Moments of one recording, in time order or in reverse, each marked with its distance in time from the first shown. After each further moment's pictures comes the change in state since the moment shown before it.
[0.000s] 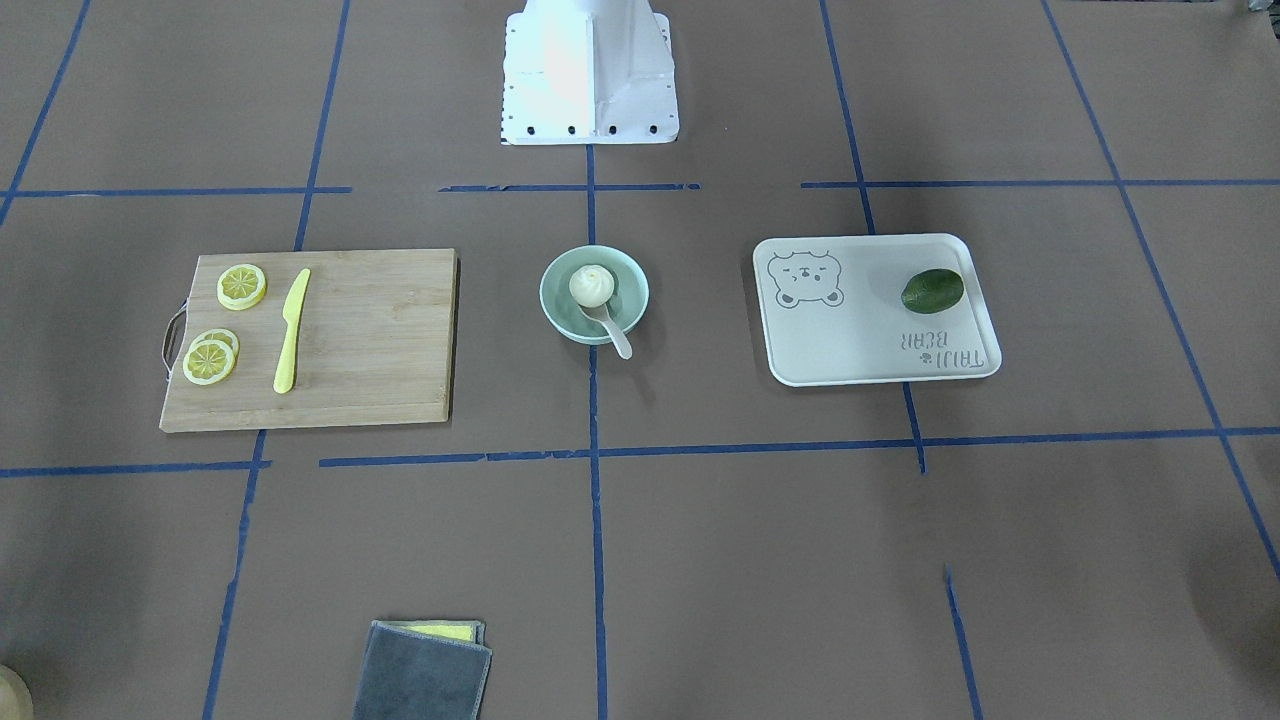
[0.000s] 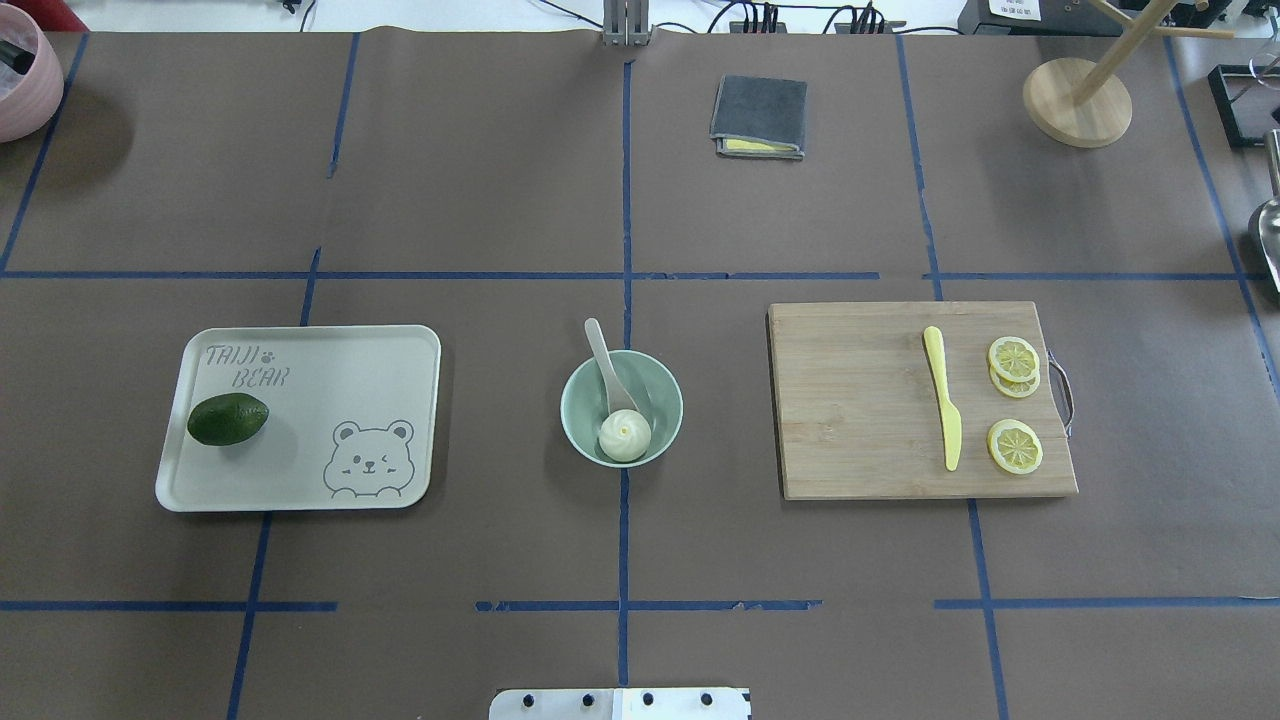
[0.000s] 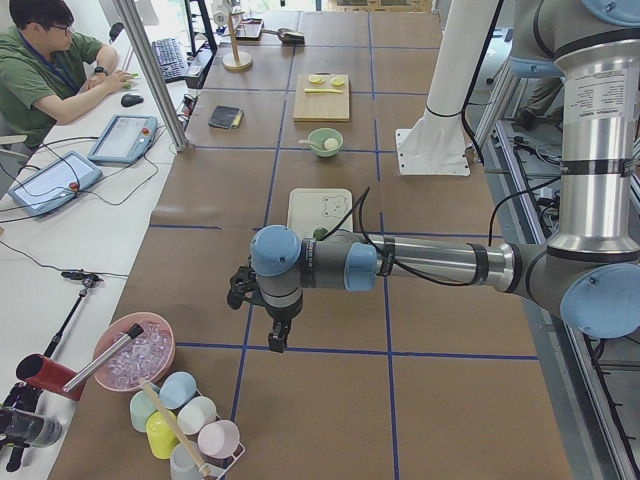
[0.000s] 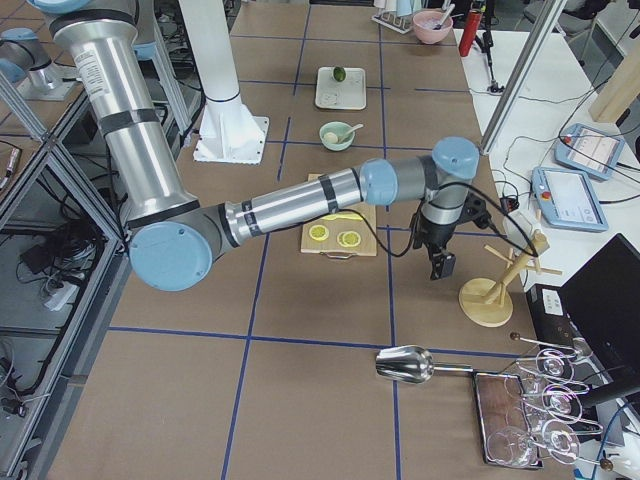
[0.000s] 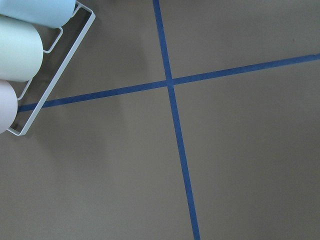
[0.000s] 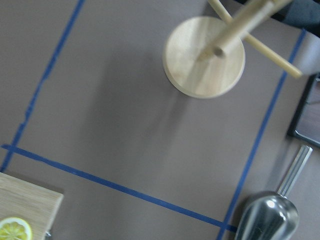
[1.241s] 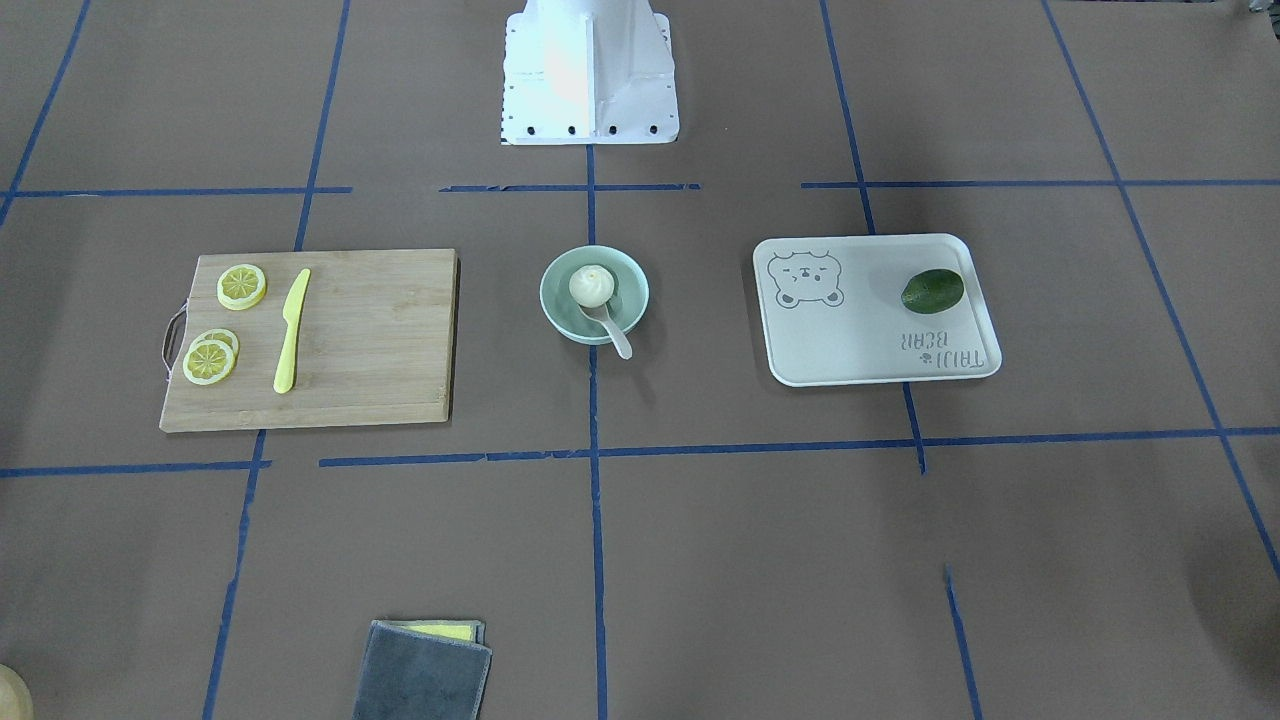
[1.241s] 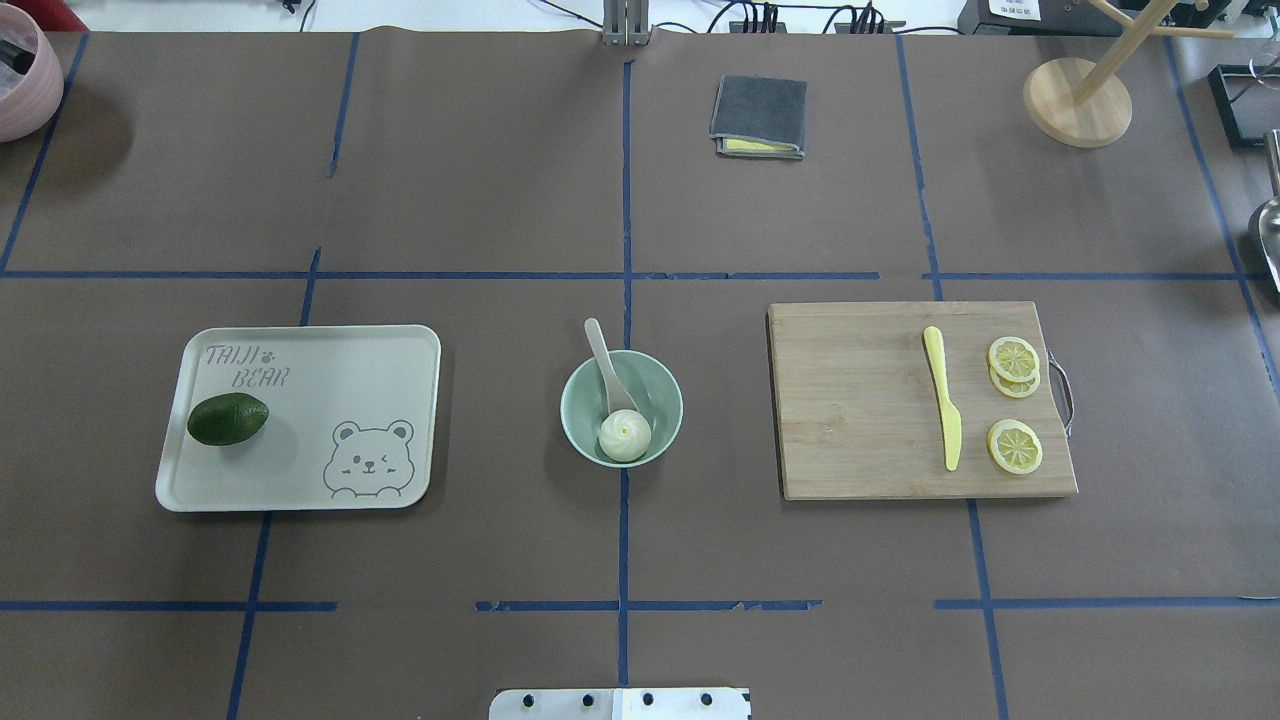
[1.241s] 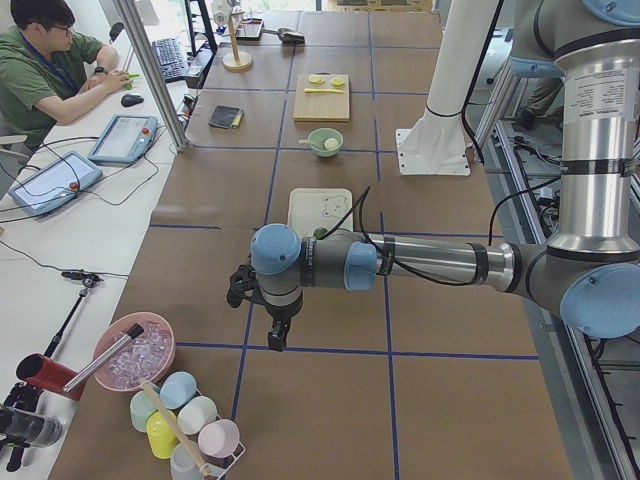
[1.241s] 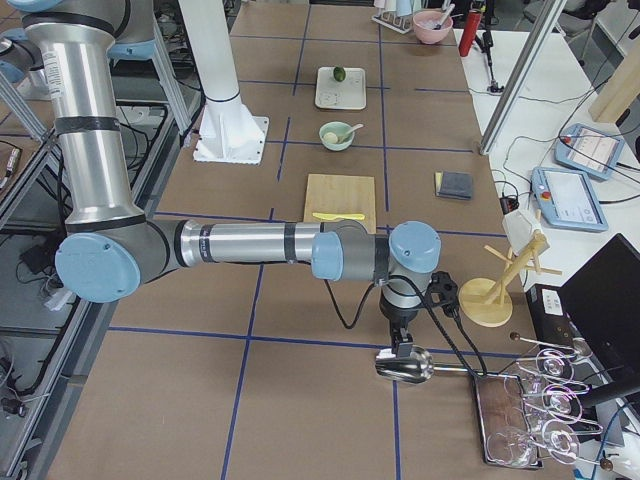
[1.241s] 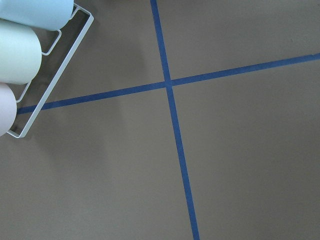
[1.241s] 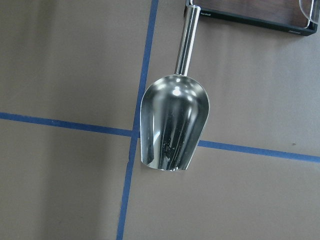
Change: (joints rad) left arm 0.001 -0.001 -0.002 -0.004 0.002 0.000; right arm 0.120 -0.139 -0.064 0.052 0.031 0.007
